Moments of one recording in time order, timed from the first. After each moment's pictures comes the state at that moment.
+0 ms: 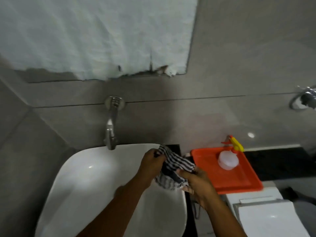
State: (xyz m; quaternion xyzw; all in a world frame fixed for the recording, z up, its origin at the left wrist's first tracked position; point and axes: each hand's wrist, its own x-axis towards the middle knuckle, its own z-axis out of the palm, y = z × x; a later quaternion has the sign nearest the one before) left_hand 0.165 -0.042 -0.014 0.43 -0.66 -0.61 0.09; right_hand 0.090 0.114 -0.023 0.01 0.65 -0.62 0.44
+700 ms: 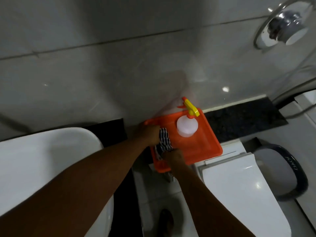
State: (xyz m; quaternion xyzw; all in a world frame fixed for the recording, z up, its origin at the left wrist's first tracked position) left_hand -0.062 0.043 -0.180 0.17 -0.92 -0.28 -0.22; right_hand -0.050 0.189 -0.183 0.15 0.76 -0.47 0.42
